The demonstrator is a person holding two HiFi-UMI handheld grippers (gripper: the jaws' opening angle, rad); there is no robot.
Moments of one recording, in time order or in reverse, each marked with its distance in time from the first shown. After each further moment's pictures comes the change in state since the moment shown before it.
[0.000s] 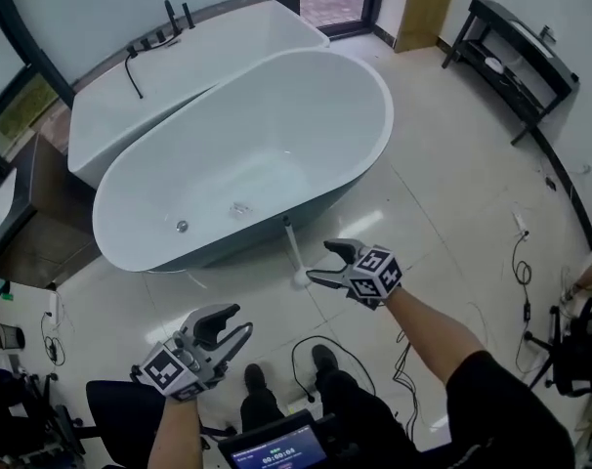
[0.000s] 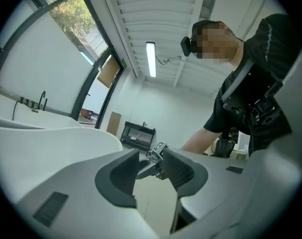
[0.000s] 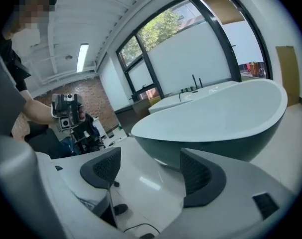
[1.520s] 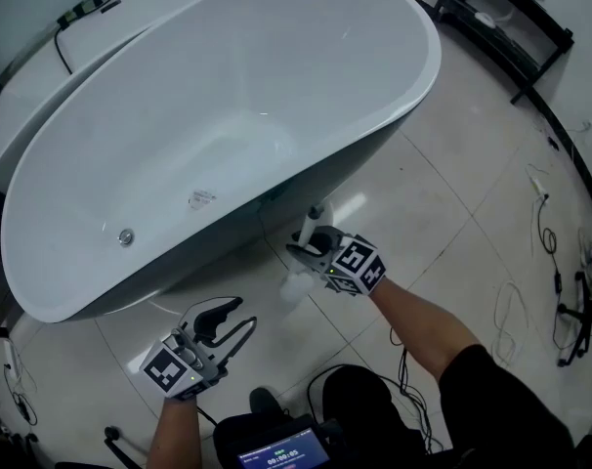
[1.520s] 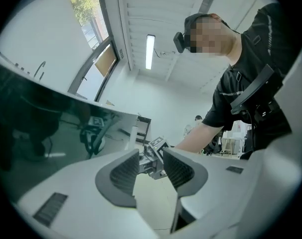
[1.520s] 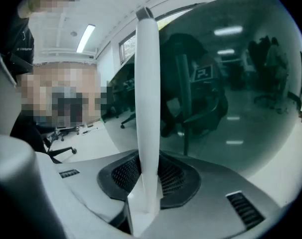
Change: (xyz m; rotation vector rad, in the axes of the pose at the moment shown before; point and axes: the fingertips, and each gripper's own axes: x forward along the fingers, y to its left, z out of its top) left arm 0.076 0.391 -0.552 0.072 0.014 -0.151; right arm 0.431 -0.329 -0.353 -0.157 -0.112 -0.146
